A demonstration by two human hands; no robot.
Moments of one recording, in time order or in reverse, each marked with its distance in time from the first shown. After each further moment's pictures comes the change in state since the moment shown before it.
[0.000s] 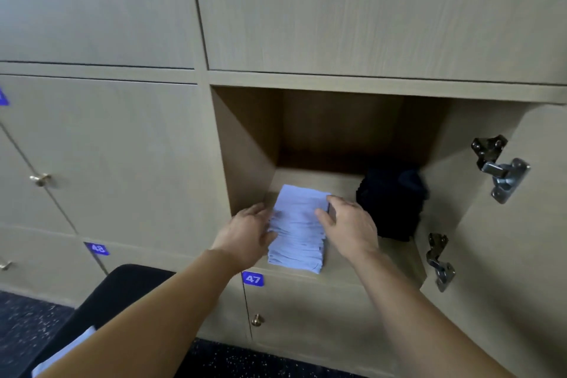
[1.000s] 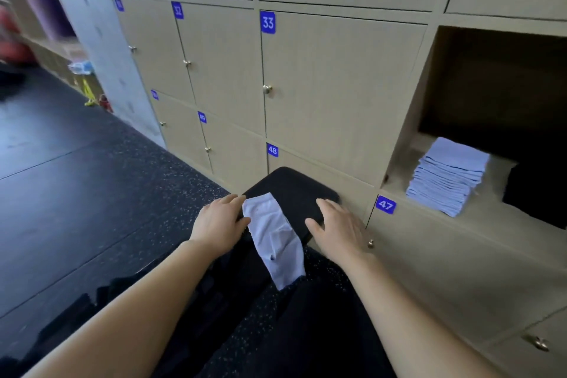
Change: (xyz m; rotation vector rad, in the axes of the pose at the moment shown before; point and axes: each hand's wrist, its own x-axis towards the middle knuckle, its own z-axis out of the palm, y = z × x) left_hand -0.357 -0.171 -0.003 0.069 0.190 -0.578; right_hand -0.240 -0.194 0.104 0.018 -0.323 -0.517
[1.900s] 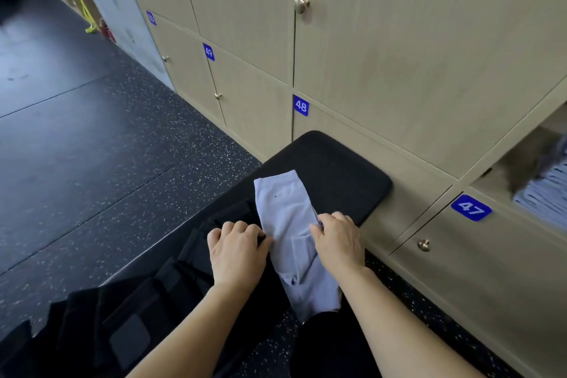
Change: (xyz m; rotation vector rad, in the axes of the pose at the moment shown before) left_hand 0.064 -0.041 0.166 0.024 0.054 -0.320; right_hand 0.115 0.014 0.165 0.025 -0.190 0.089
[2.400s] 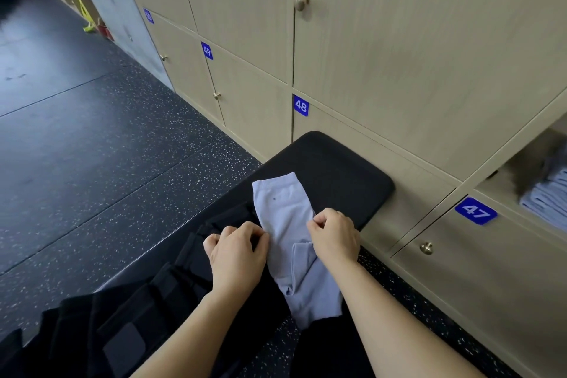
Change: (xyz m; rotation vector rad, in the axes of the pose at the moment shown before) left_hand 0.003 0.004 -0.005 -0.316 0.043 -0.123; right_hand 0.015 -0.012 0.005 0.308 0.051 0.202
